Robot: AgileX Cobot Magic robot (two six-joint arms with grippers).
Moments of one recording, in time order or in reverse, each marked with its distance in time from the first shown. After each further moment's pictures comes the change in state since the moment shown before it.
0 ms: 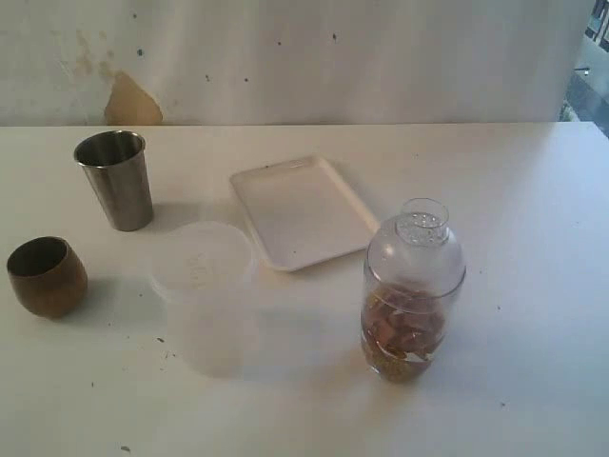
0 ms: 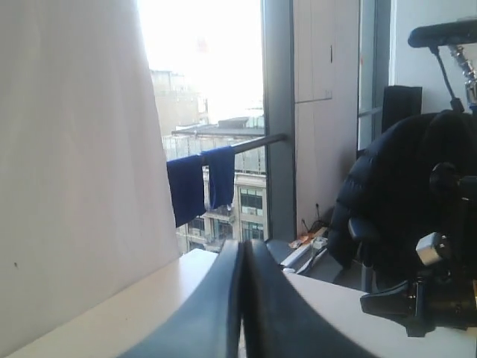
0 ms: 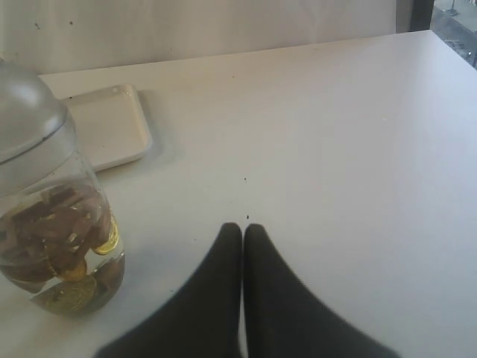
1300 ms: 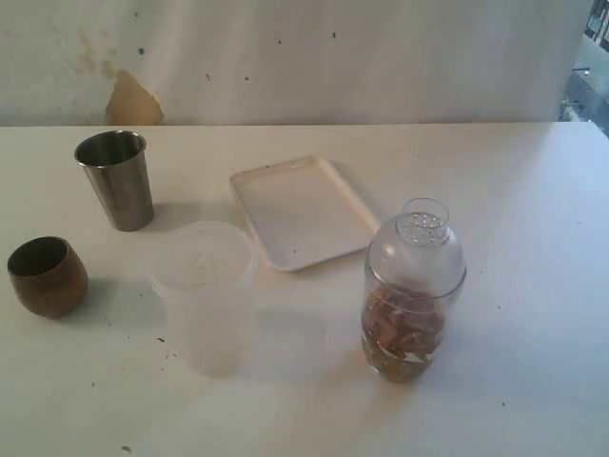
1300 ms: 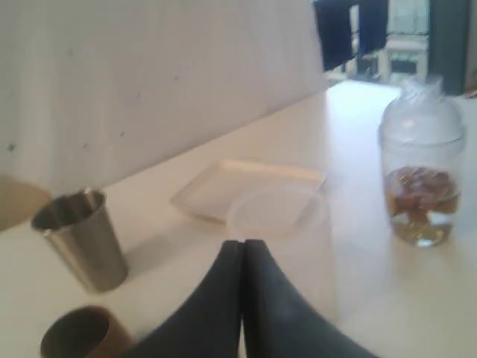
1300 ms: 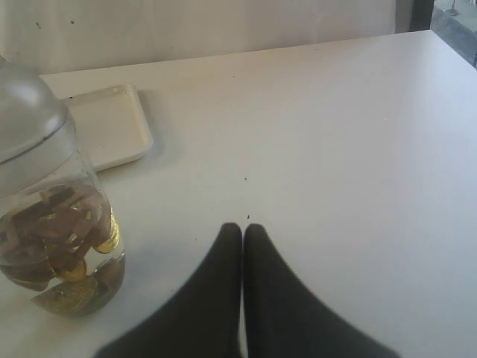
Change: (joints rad) left arm 0.361 -0.175 0.337 0.121 0.171 -0.002; right arm 0.000 0.000 0.000 0.000 0.000 0.000
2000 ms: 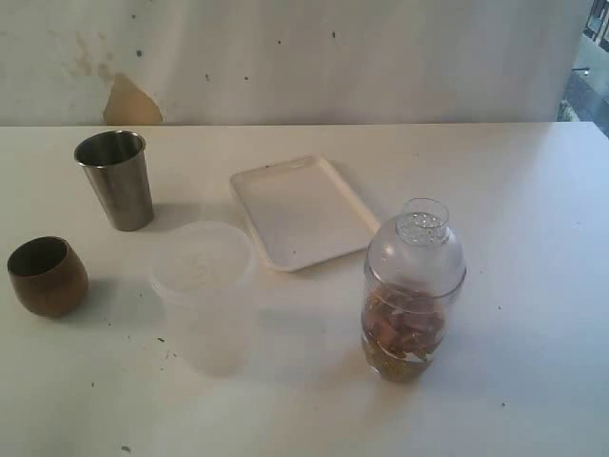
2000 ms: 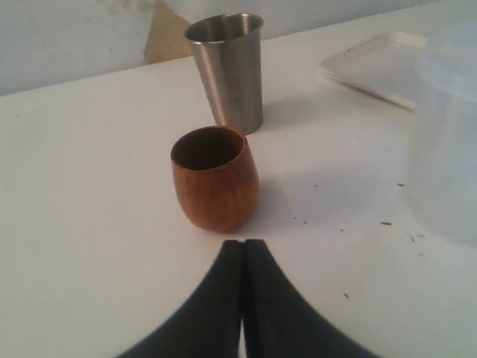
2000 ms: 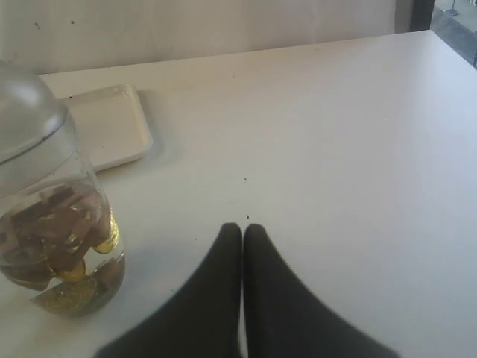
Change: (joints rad) left arm 0.459 -0.061 0.284 -0.092 -0.084 0.028; right arm 0.000 0.000 0.000 0.000 0.000 0.000
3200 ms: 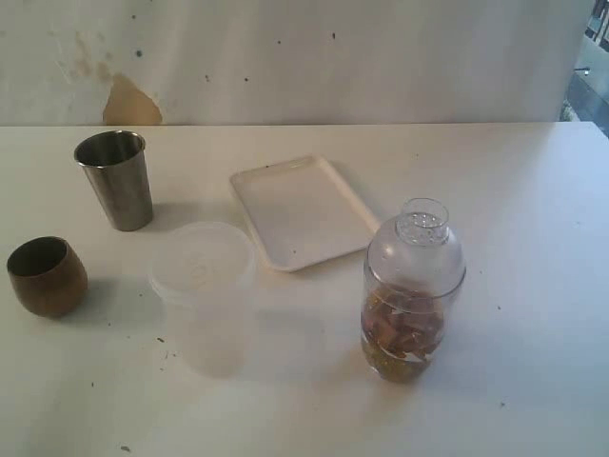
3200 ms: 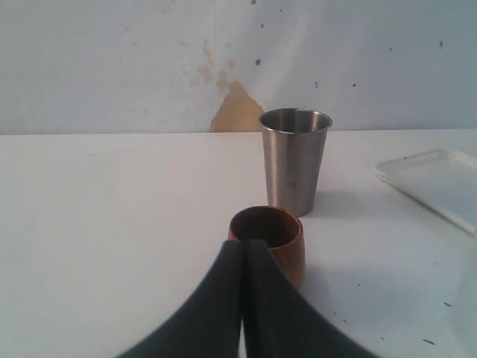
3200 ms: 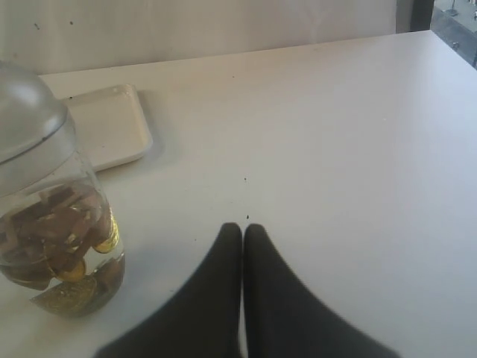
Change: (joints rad) left arm 0.166 -0.068 0.002 -0.075 -0.112 -0.051; right arm 0.000 0.000 0.000 0.000 0.000 0.000
